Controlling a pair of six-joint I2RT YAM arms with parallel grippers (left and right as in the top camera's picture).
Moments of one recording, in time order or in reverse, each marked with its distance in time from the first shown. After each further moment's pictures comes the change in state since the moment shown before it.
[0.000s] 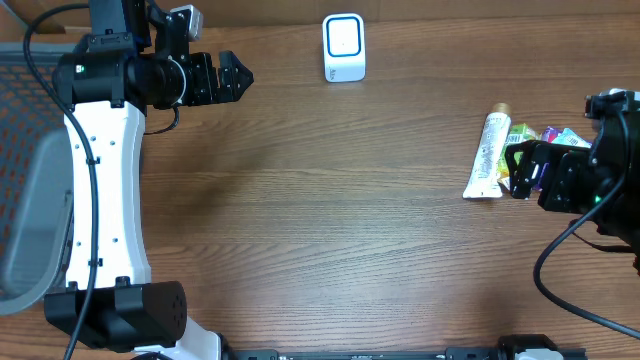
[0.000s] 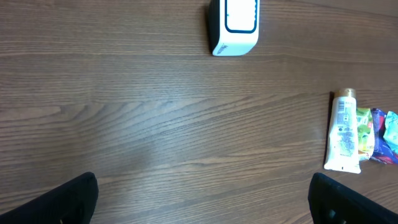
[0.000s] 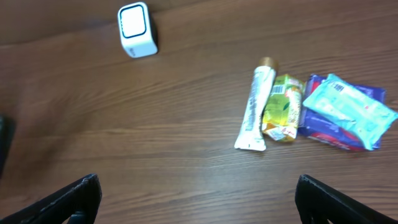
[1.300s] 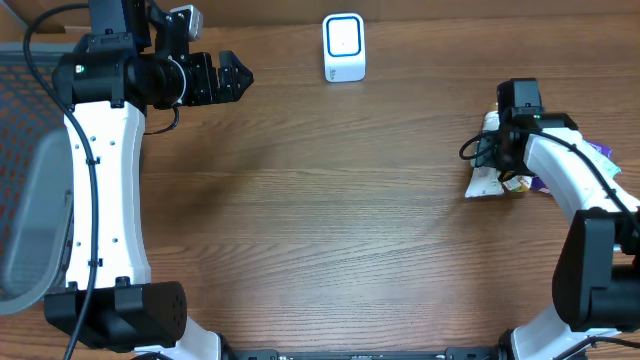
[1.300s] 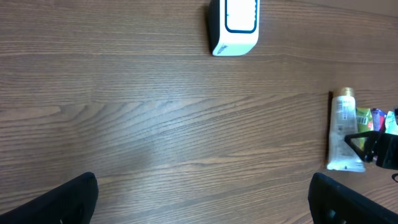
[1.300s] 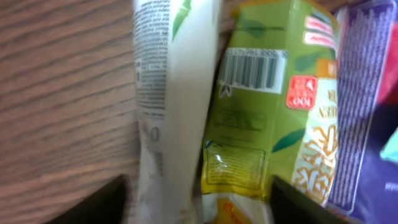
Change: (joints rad) left arm 0.000 0.000 0.000 0.000 0.000 0.000; right arm -0.029 0.683 -0.485 0.668 0.294 0.016
